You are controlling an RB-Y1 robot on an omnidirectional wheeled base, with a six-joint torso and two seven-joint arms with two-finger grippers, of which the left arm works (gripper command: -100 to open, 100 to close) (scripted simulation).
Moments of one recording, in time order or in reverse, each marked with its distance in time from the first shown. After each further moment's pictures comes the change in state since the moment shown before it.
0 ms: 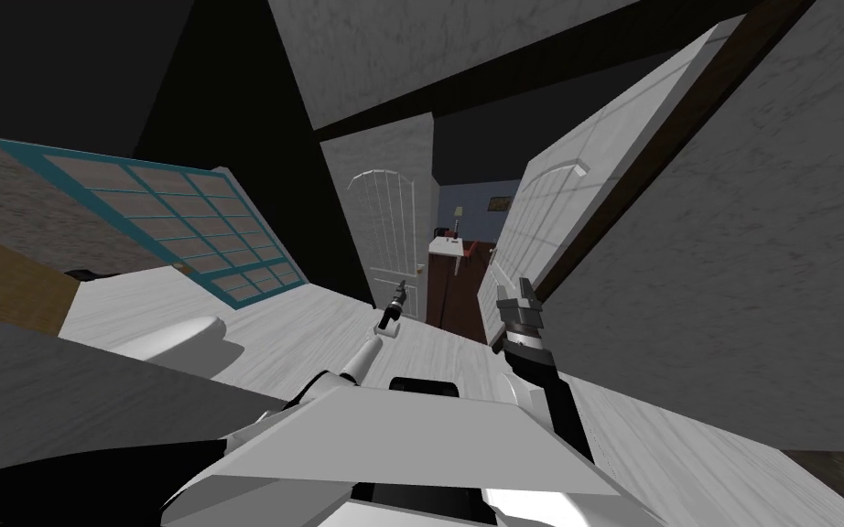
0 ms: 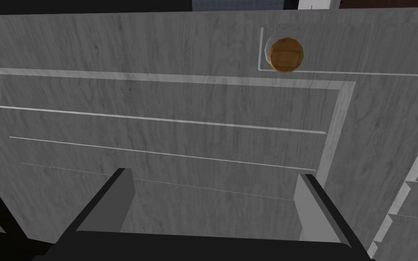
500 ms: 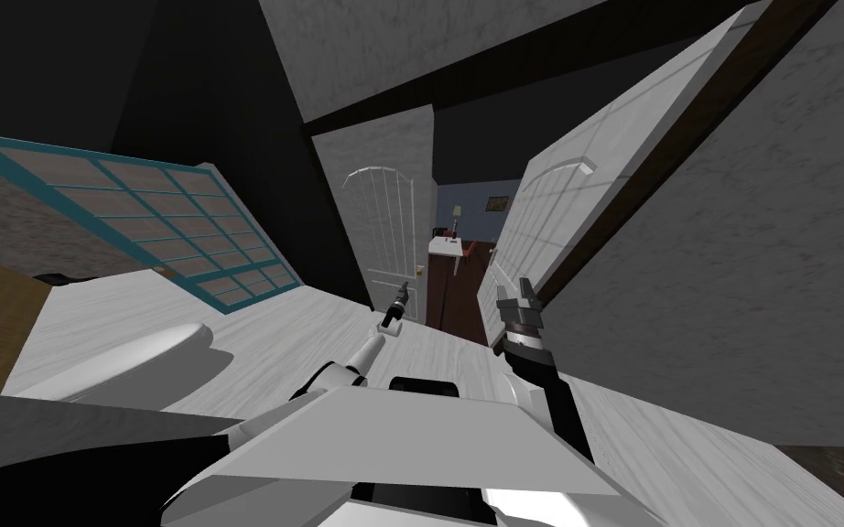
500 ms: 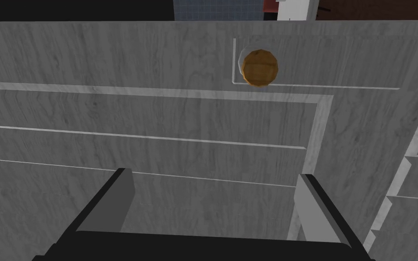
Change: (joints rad) arm -0.065 -0.008 -0.011 0.111 0.004 0.012 0.010
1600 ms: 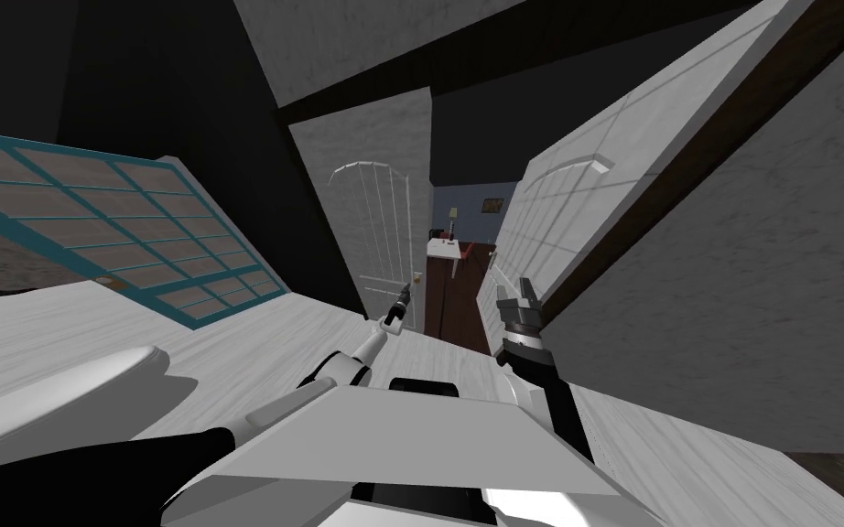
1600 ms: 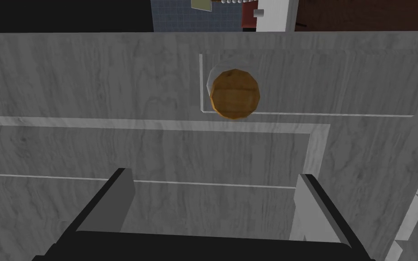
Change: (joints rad) arm -0.083 -0.004 -0.012 0.148 0.006 0.016 0.011
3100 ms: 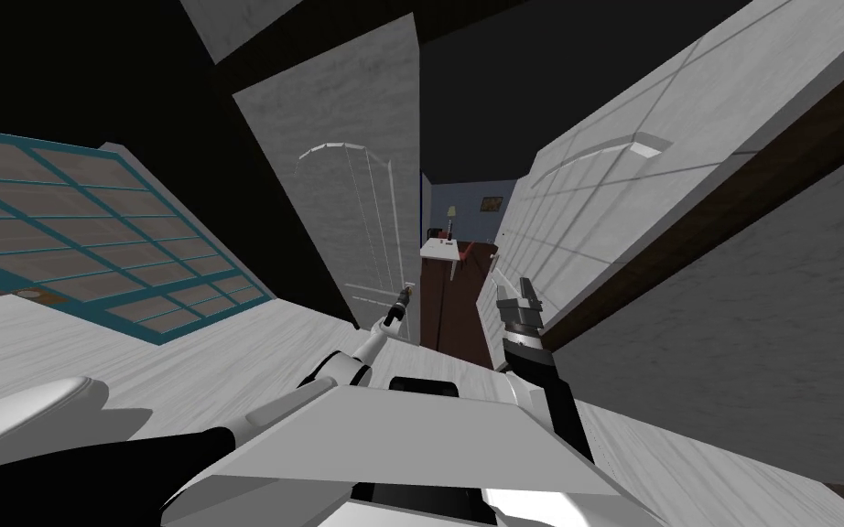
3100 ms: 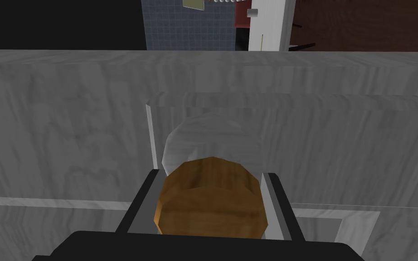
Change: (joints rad) arm -0.004 -0.003 0.019 0.034 0.006 -0.012 -0.007
